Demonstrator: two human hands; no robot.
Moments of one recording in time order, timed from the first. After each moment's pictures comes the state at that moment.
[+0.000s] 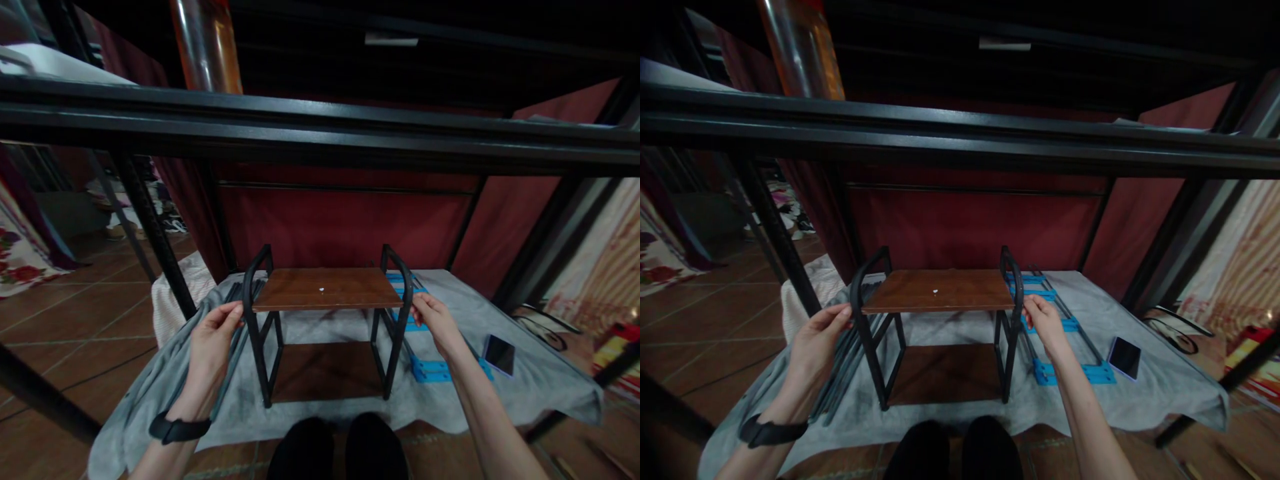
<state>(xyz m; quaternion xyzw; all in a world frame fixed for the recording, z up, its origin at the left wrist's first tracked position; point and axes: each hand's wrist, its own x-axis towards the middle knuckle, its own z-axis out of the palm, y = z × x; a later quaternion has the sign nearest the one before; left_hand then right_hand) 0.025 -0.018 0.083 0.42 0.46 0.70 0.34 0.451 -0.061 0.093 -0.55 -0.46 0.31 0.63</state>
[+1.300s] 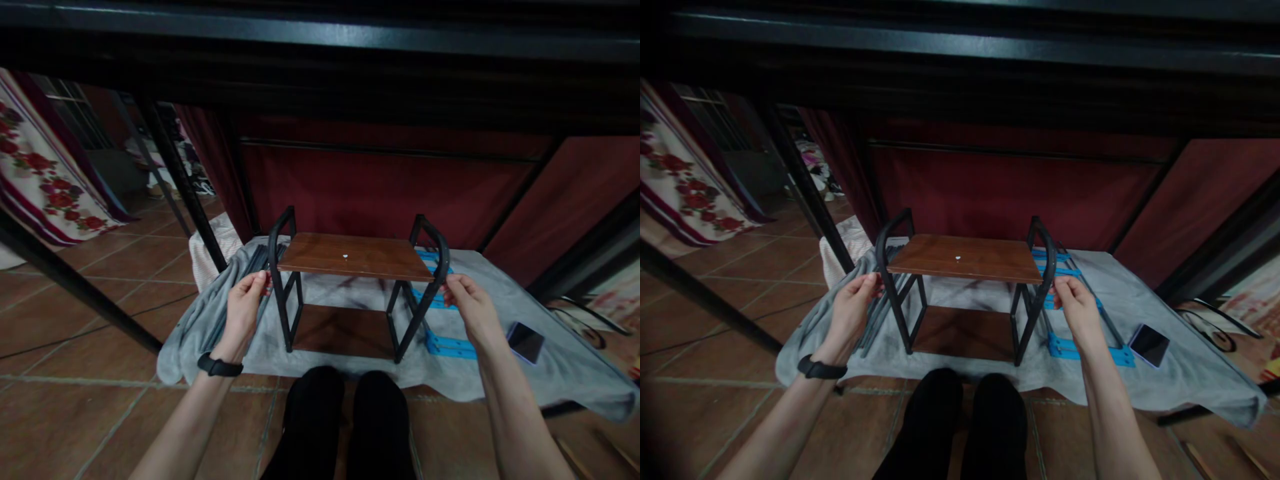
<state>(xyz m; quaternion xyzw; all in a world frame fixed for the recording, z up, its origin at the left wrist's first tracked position) 0.023 -0.025 0.052 0.43 0.48 0.68 0.35 0.459 -0.075 0.083 -0.56 -0.48 0.26 0.63</state>
